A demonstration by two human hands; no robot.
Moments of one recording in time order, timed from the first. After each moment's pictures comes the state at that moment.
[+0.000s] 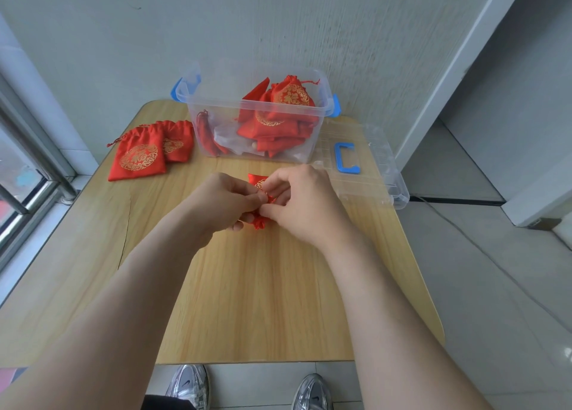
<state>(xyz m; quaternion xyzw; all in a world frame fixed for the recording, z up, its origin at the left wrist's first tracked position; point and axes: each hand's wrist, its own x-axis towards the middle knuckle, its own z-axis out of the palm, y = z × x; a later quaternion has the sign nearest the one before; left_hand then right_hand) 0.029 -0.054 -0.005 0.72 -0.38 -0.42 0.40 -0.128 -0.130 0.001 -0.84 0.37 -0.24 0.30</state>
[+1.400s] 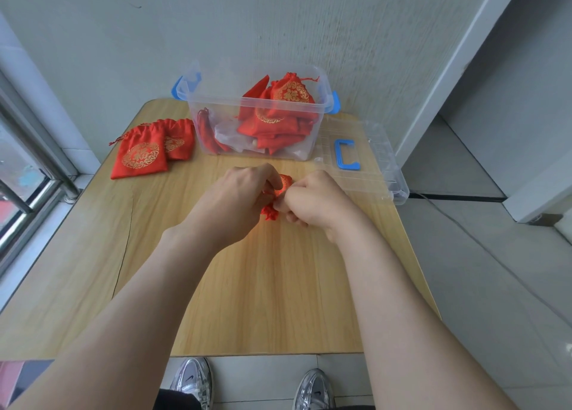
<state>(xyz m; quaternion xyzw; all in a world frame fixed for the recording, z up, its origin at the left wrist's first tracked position) 0.018 -0.056 -0.016 0.67 -0.67 -0.08 0.31 -0.131 -0.134 0.012 -0.70 0.52 -0.12 0.47</state>
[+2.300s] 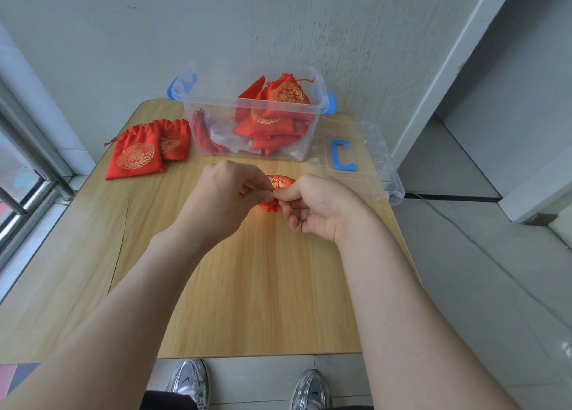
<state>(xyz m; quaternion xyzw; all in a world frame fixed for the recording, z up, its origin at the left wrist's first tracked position) 0.018 -0.051 -0.006 0.68 -0.62 -0.11 0.38 -0.136 -0.142 0.015 -0.49 0.51 -0.14 0.69</state>
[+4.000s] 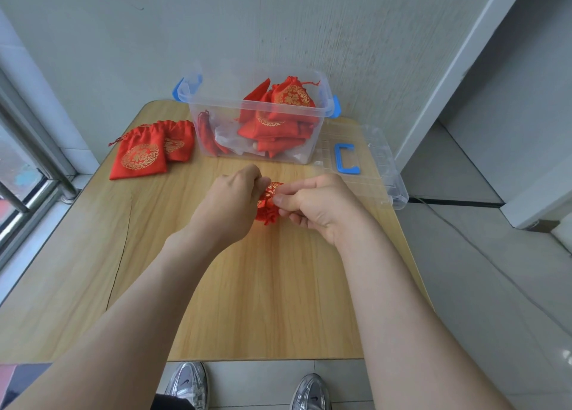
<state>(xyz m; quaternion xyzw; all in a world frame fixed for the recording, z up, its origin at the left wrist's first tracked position) 0.015 -0.060 -0.017 0.75 -0.57 -0.10 0.32 -0.132 -0.135 0.011 -0.57 0.52 -0.20 0.60</state>
